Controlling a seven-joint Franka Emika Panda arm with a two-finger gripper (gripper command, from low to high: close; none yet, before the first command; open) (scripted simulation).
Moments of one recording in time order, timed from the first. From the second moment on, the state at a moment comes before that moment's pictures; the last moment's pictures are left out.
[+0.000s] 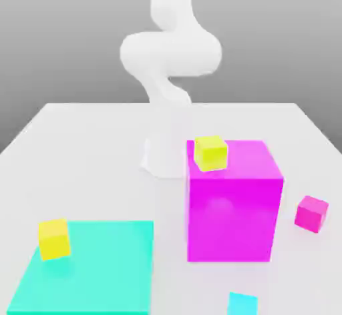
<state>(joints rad) 0.04 -0.71 0.04 -2.34 0.01 2.35 0.79</state>
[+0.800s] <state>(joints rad) 0.48 0.18 0.38 -2.67 -0.22 2.83 0.96</state>
